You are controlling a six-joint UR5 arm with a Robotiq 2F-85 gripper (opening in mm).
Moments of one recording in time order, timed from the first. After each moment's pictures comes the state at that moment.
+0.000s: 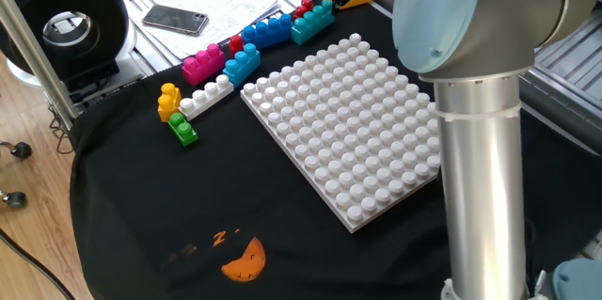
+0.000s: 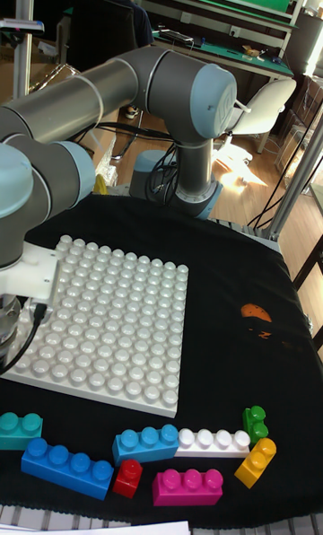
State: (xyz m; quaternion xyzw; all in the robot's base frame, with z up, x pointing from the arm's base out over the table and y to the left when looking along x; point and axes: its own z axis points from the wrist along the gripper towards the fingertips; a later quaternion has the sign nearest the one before) arm 0.753 -0.223 0.040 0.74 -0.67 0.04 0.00
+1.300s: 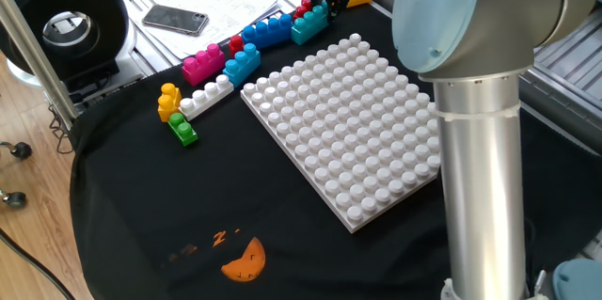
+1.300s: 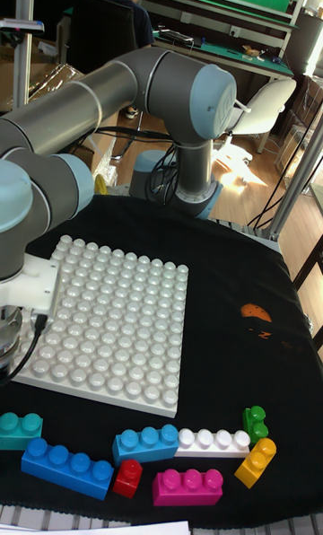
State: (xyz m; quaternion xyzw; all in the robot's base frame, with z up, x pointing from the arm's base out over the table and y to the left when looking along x) arm 0.755 -0.217 0.024 0.74 -0.67 0.03 0.00
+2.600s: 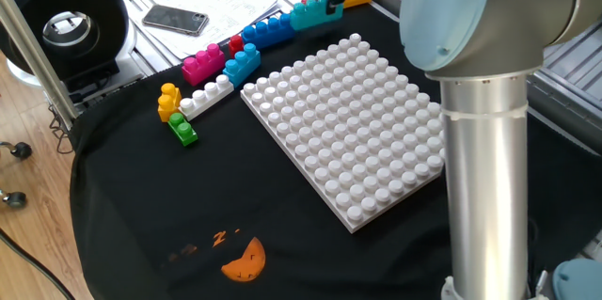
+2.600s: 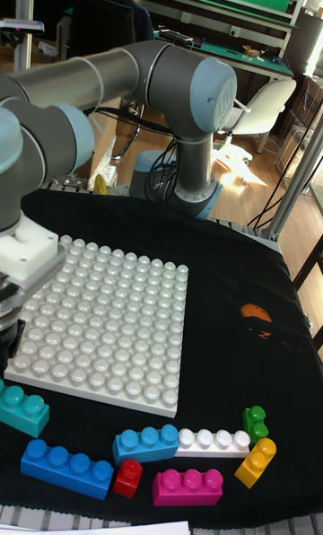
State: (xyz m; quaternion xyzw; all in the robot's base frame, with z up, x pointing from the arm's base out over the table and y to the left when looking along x) arm 0.729 -0.207 0.076 0.55 -0.83 -0.01 -0.01
